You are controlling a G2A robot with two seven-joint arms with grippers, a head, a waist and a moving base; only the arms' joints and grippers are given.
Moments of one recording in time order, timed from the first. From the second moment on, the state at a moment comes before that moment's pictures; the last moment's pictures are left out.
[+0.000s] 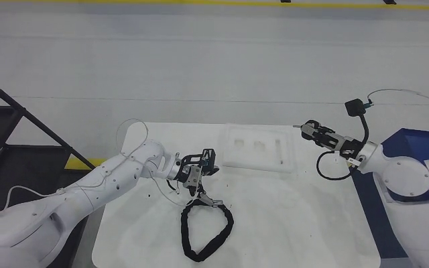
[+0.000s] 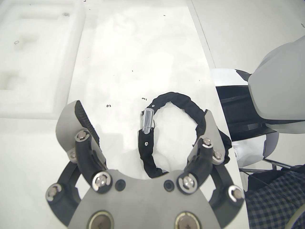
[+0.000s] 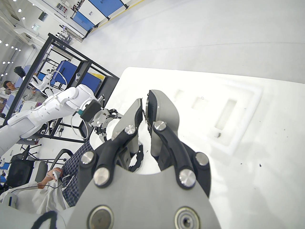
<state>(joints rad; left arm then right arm) 0.52 -0.86 -0.17 -1.27 0.70 -1.01 -0.12 -1.24 -0.93 1.49 -1.74 -0.10 -0.18 0.80</state>
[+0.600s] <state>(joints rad) 0.54 -0.86 -0.17 -1.28 0.72 -1.00 -0.11 -1.24 -0.93 1.49 -1.74 -0.10 -0.18 0.80</state>
